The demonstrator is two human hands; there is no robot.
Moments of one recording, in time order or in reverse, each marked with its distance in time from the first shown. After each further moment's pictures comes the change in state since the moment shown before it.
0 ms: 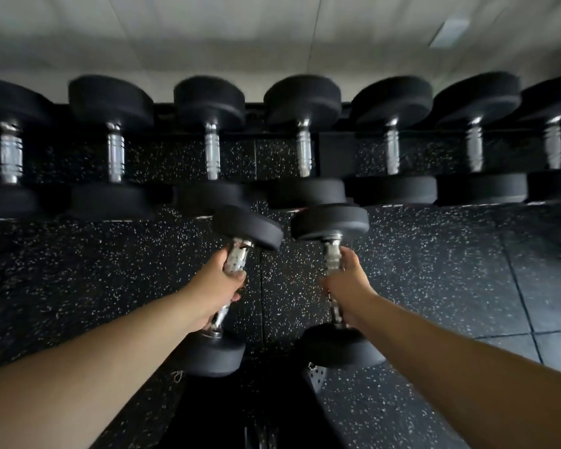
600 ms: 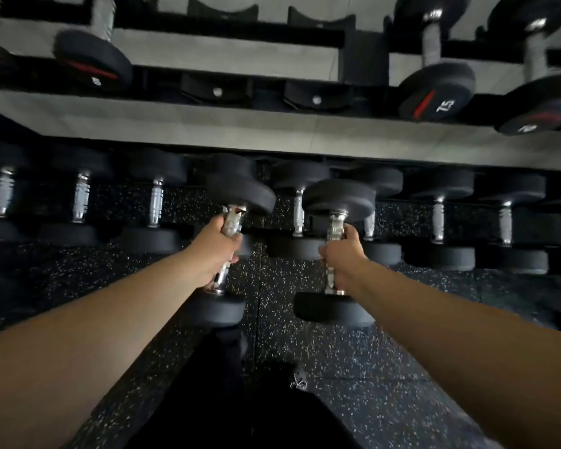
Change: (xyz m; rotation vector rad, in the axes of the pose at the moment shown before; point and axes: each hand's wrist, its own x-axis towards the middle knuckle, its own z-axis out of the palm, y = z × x) left_hand -0.056 0.184 -0.045 -0.092 0.169 0.117; right_hand -0.059 -0.193 -0.045 0.085 0.029 -0.056
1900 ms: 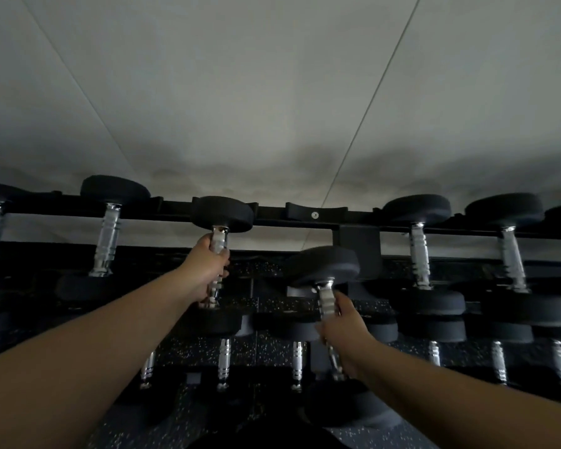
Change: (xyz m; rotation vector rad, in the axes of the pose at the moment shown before) left_hand 0.218 0.288 -0.101 -0.092 0.091 -0.024; right_hand 0.038 -0.288 0.034 -0.192 -0.122 -0.101
